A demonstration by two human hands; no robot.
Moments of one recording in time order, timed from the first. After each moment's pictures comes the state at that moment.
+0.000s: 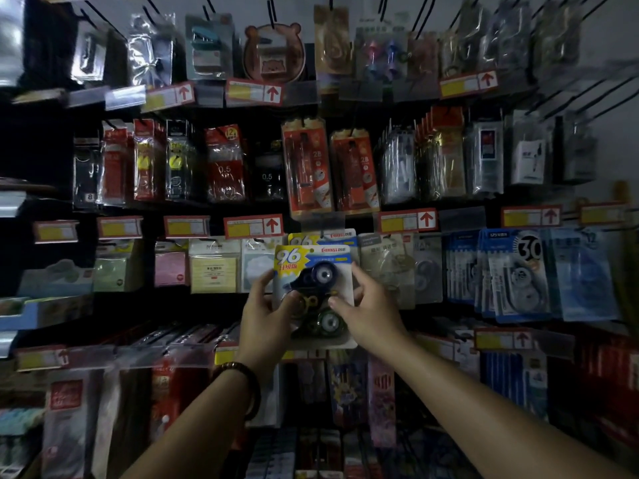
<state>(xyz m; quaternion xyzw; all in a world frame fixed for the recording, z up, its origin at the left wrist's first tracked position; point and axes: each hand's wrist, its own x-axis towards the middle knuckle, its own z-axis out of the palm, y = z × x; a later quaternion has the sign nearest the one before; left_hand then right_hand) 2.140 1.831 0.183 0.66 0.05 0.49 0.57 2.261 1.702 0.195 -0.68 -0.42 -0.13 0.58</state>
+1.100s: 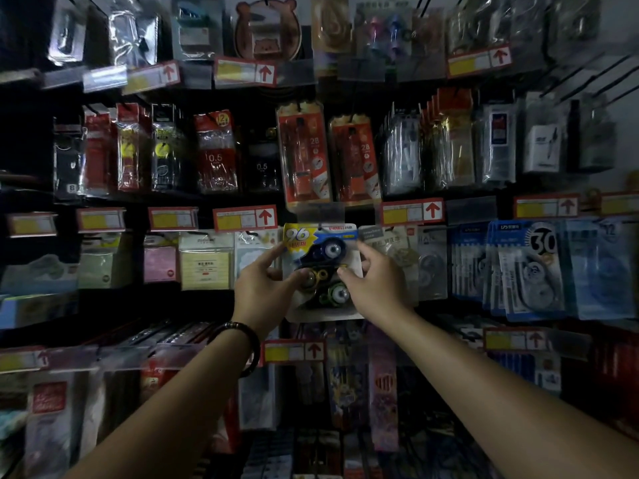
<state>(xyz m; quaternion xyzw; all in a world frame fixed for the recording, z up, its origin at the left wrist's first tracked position) 2.178 1.866 0.216 0.75 0.10 0.52 0.40 2.282 1.701 0.227 -0.73 -0.36 -0.23 0.54</state>
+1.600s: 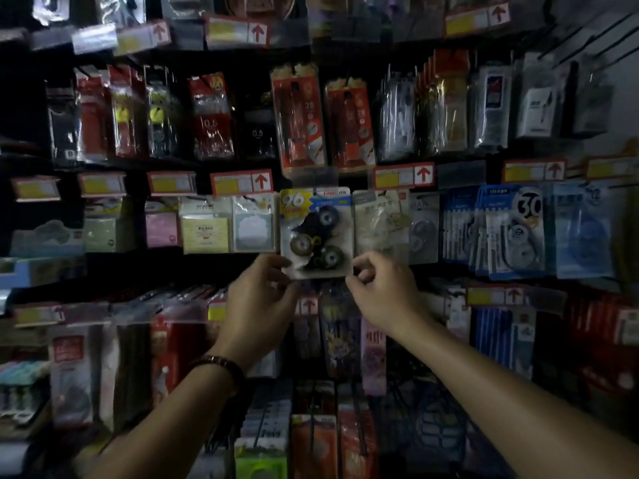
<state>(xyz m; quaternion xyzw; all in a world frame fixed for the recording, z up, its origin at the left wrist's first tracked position) 2.113 1.811 0.164 0.81 0.10 0.52 0.25 2.243 1.650 0.180 -0.78 -0.38 -0.20 0.46</state>
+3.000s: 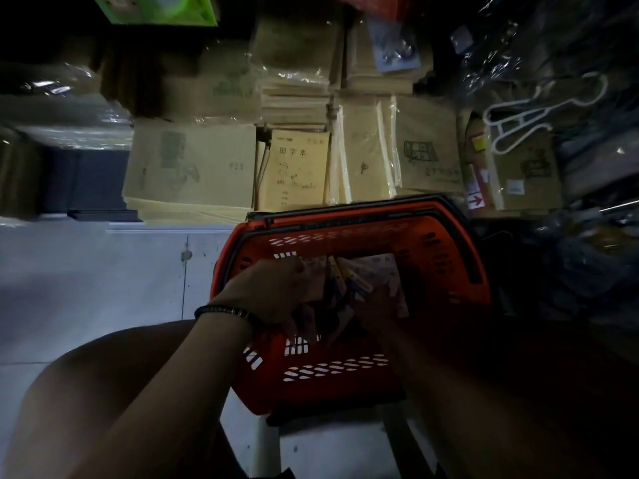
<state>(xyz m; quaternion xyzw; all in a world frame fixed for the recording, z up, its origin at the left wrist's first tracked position) 2.065 1.747 -0.470 0.85 0.19 -0.38 0.30 2.131 1.516 -0.722 -0.89 0.07 0.40 0.22</state>
